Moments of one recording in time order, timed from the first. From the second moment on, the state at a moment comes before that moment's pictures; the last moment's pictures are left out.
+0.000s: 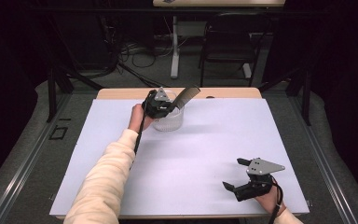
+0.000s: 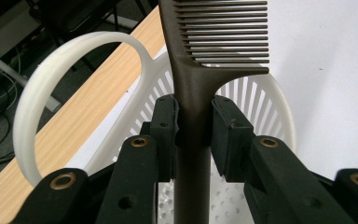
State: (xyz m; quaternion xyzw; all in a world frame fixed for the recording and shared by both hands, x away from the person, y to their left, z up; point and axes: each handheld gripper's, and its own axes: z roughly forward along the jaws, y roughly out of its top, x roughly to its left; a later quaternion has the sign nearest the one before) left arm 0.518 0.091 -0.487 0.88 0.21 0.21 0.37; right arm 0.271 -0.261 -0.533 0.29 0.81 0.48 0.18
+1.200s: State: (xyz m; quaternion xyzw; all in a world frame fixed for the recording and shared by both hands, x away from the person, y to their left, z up) left arm 0.480 0.118 -0.447 0.87 0.24 0.20 0.39; right arm 0.271 -0.259 -0.533 0.28 0.81 0.47 0.18
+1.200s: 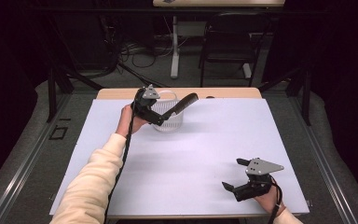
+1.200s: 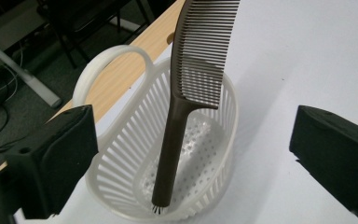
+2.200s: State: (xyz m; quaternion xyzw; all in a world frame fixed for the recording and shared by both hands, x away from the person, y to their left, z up) left arm 0.426 0.149 -0.443 0.87 0.27 0.19 0.35; right arm 0.272 -0.258 -0.534 0.28 0.82 0.47 0.18
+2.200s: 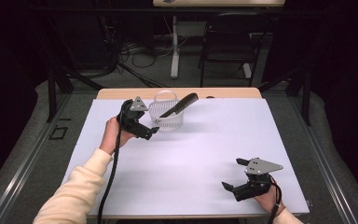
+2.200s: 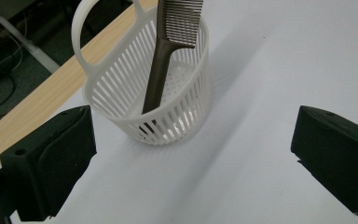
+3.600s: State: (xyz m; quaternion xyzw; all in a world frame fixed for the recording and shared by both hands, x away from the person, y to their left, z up) left arm 0.361 0.194 -0.469 0.86 0.33 0.20 0.33; right arm 0.273 -0.257 -0.534 0.29 0.82 0.47 0.18
